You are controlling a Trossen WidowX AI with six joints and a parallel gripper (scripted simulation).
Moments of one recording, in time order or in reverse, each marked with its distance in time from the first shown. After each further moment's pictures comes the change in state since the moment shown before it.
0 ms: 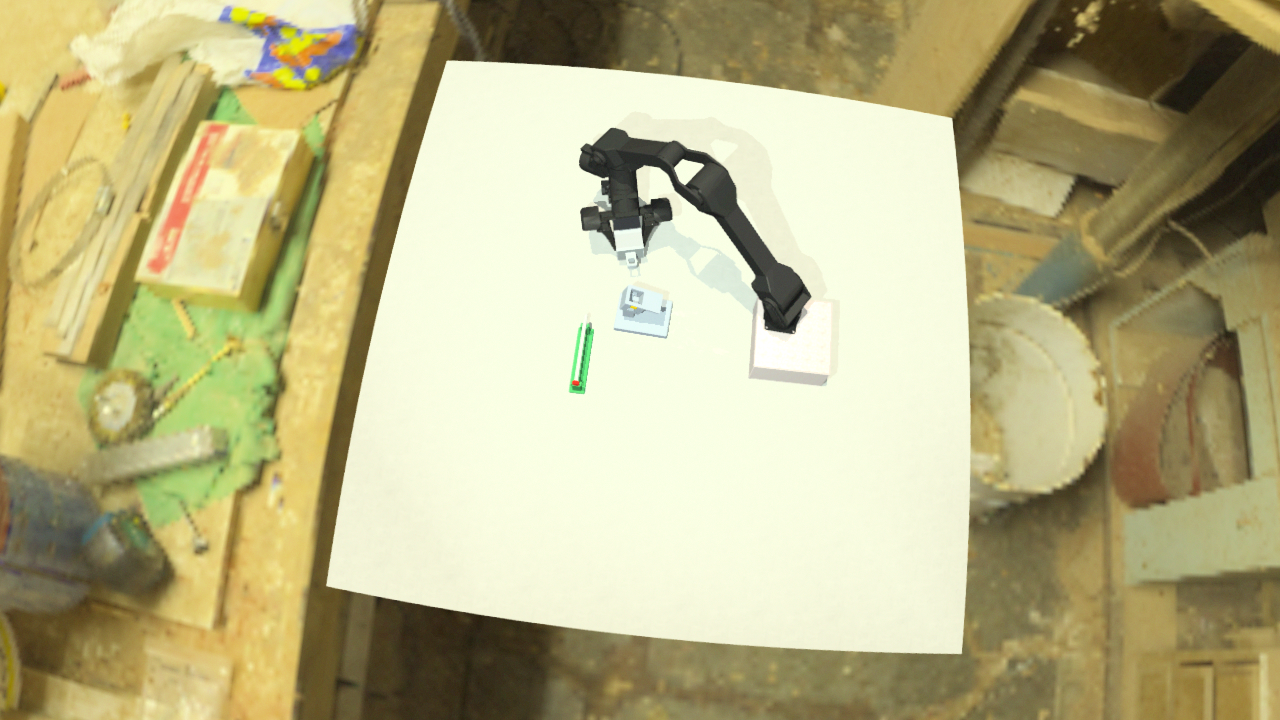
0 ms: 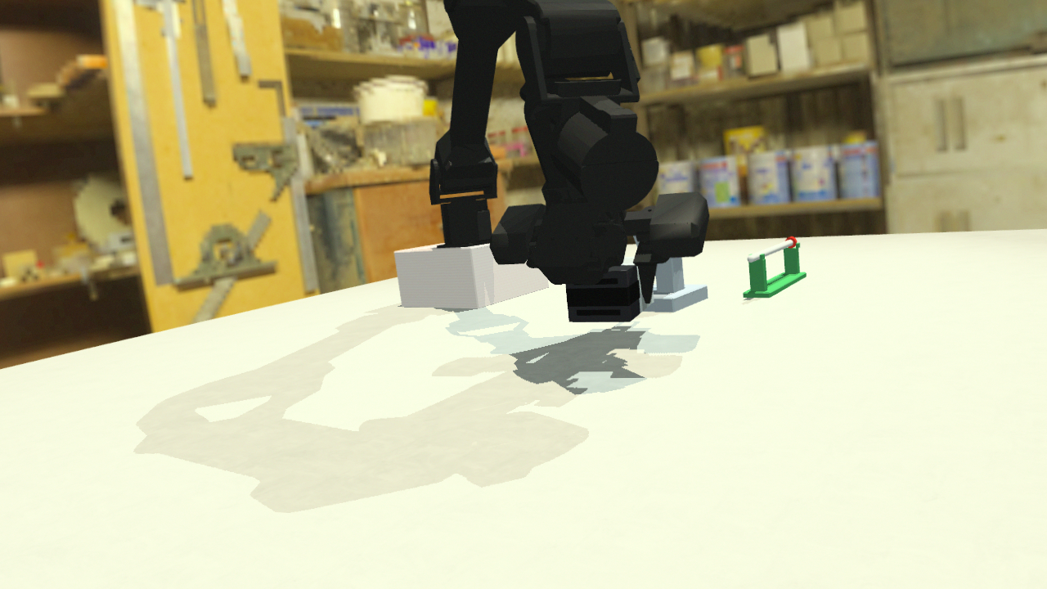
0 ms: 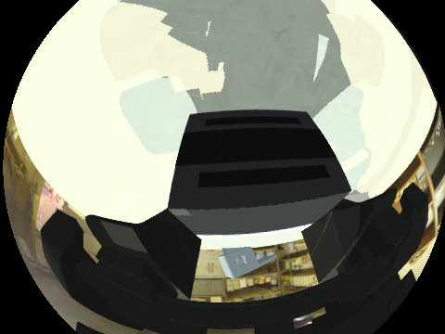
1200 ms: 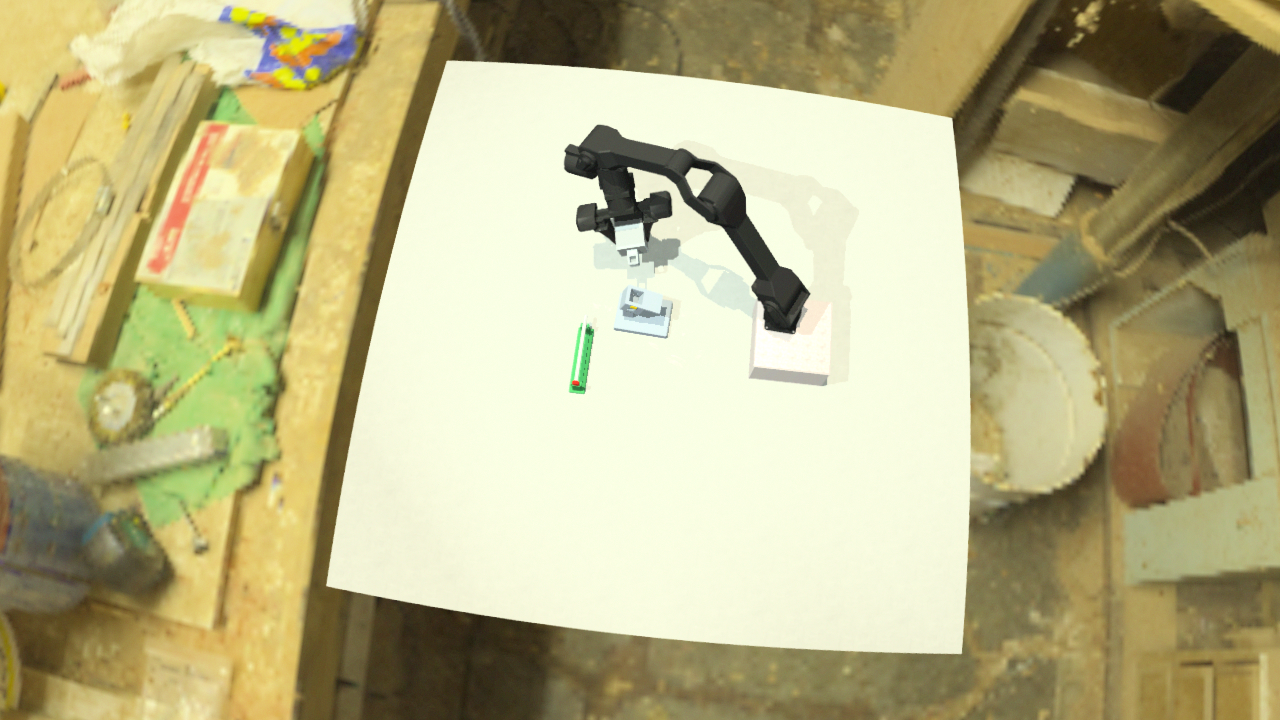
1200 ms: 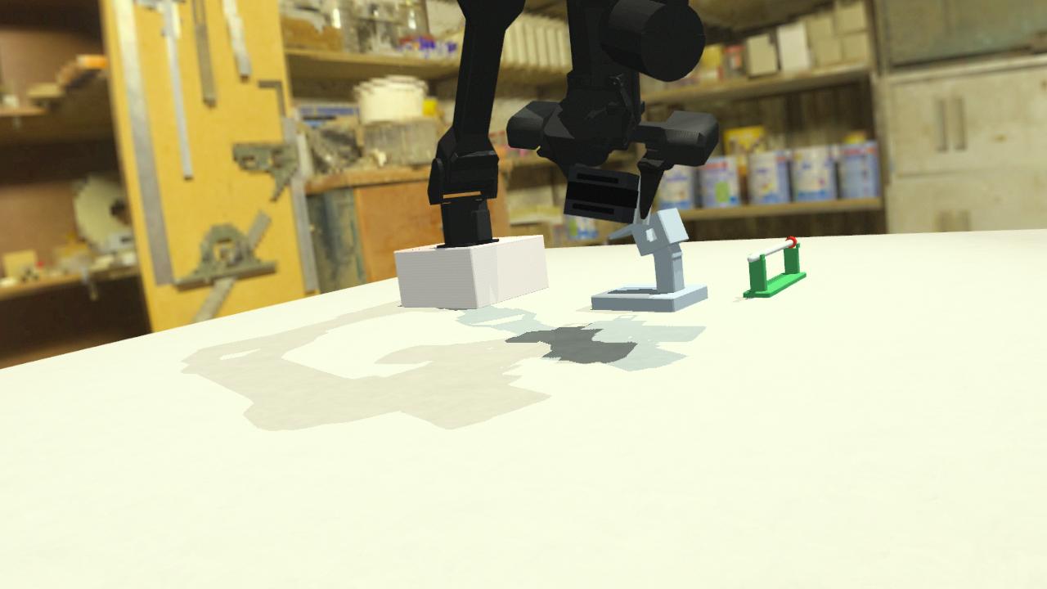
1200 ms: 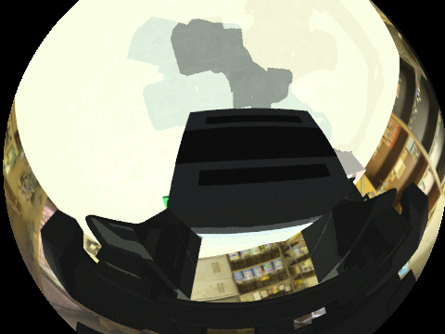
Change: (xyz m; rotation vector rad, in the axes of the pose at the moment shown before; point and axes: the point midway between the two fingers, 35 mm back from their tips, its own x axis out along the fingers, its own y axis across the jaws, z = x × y) arm -0.053 0.000 -0.071 0.134 -0.117 -0.148
